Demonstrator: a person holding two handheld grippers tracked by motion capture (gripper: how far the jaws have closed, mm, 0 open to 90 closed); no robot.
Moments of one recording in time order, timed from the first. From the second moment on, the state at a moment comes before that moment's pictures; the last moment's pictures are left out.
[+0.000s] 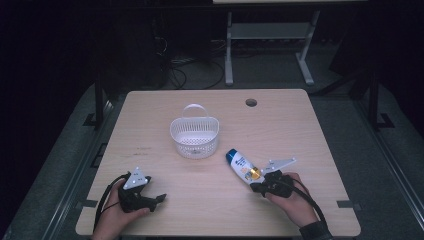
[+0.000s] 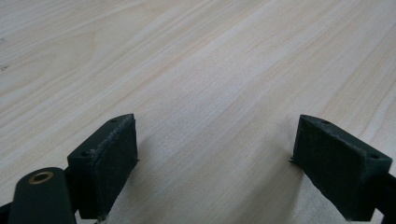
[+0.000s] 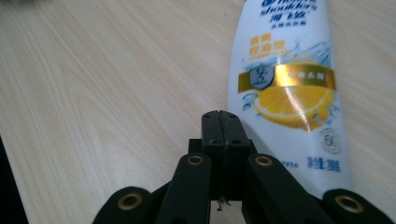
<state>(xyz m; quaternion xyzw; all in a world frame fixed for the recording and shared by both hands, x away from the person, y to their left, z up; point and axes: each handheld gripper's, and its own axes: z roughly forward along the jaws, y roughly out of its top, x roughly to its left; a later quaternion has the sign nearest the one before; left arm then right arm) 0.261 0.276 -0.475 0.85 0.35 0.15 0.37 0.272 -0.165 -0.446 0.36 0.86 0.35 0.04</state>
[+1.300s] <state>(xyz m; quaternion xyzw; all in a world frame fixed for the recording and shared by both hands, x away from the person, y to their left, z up) 0.261 0.276 -0.475 0.85 0.35 0.15 0.36 0.317 -0.146 -0.402 0.39 0.83 0.38 0.10</state>
